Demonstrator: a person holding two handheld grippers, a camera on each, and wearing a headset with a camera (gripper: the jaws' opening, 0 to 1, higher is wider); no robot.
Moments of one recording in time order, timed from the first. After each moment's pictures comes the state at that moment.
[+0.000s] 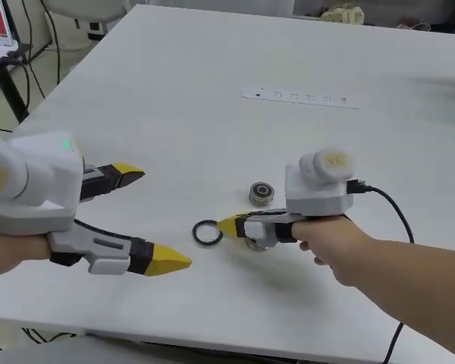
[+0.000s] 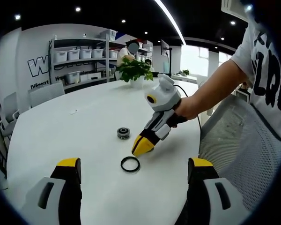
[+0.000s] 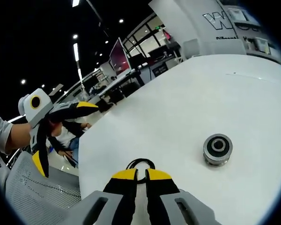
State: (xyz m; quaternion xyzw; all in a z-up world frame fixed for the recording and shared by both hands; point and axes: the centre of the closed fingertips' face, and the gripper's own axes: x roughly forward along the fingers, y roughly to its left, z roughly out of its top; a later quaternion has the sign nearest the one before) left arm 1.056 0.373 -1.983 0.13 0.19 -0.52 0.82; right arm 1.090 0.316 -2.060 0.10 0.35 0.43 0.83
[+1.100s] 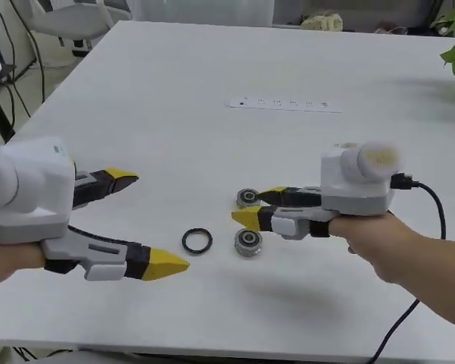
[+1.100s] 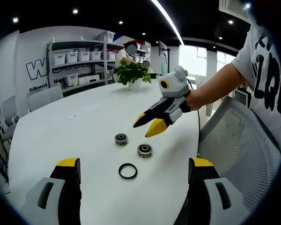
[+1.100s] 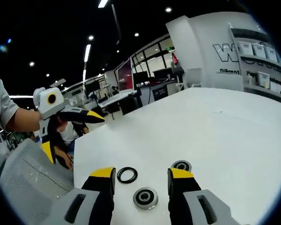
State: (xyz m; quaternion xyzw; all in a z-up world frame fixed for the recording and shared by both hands) left arm 1.054 0.362 -1.968 0.13 0.18 -0.53 0.82; right arm 1.088 0.258 -2.003 0.03 0.24 0.42 0.88
